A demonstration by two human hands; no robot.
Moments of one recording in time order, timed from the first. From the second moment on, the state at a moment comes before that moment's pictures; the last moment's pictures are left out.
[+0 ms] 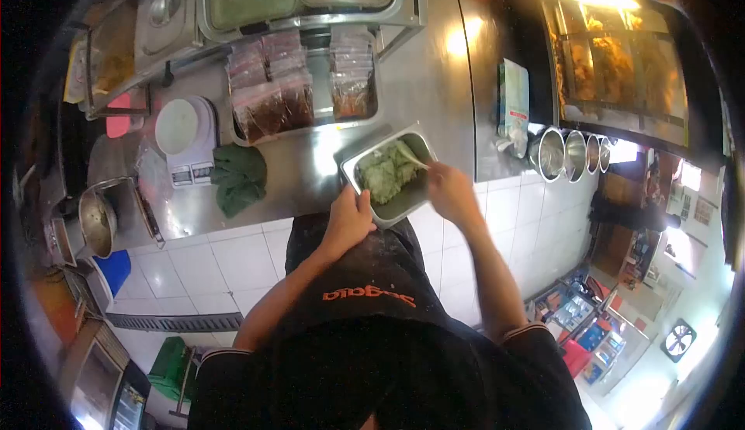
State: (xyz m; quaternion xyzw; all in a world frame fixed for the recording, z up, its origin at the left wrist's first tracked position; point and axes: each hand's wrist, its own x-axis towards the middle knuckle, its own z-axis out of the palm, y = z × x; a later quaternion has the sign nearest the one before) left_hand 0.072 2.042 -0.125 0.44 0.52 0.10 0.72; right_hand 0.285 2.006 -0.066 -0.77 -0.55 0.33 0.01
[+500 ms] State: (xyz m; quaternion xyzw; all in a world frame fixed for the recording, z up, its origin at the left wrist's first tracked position) left_hand 0.051 2.028 -0.135 0.59 0.51 0.09 0.61; right_hand 0.241 1.960 -0.063 -0.80 -0.47 0.39 0.02
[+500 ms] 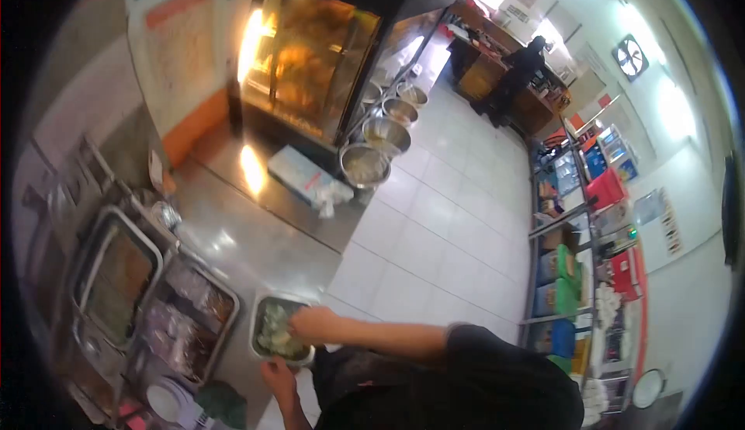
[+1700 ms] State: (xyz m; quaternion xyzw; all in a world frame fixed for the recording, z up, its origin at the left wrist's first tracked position) left_hand 0.528 0.953 -0.047 0.66 -0.16 -0.48 0.56; right_hand -0.057 1.005 -0.382 -0.82 0.45 0.30 0.19
